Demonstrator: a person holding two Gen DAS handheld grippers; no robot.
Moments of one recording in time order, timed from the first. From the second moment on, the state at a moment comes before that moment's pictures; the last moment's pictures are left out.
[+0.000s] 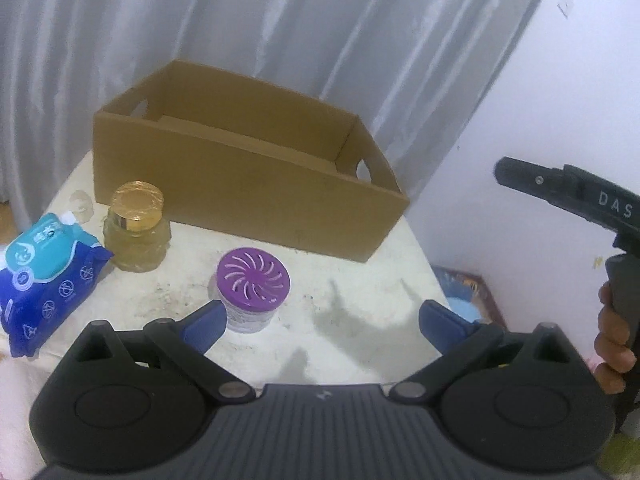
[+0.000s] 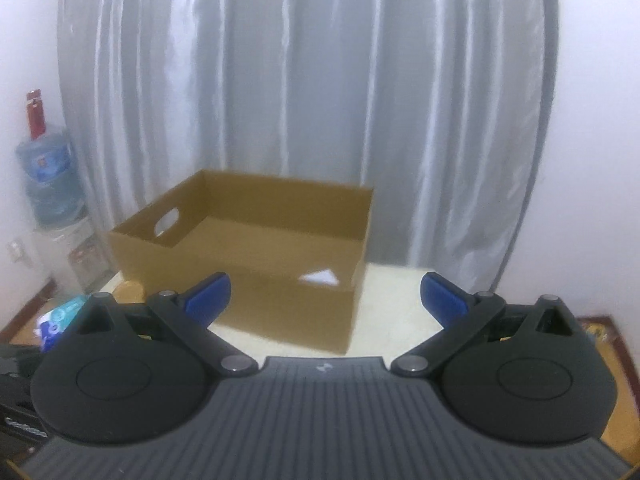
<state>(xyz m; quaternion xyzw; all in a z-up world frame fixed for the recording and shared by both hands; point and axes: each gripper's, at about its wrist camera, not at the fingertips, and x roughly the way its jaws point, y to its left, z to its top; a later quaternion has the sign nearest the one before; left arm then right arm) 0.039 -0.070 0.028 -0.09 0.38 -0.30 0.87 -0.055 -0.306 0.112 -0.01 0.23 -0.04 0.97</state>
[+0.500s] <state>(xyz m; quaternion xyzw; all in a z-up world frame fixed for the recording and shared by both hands) 0.042 0.047 0.090 -0.07 0.31 -0.15 0.94 -0.063 -0.299 0.135 0.07 0.16 0.08 0.98</state>
